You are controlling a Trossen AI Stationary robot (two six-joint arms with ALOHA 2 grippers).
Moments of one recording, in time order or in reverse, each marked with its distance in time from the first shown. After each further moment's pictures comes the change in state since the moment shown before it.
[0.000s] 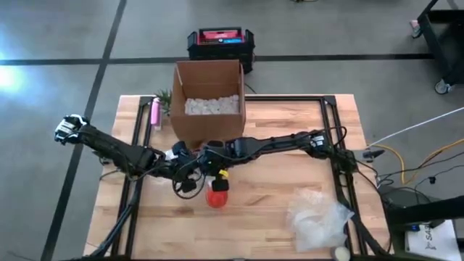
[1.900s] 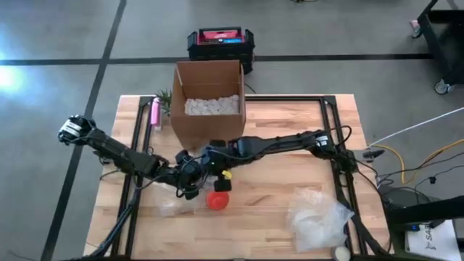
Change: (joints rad) left arm -0.063 0.073 -0.101 0.247 0.026 -0.113; right arm 0.031 -0.040 0.019 -0.039 -0.001 0.023
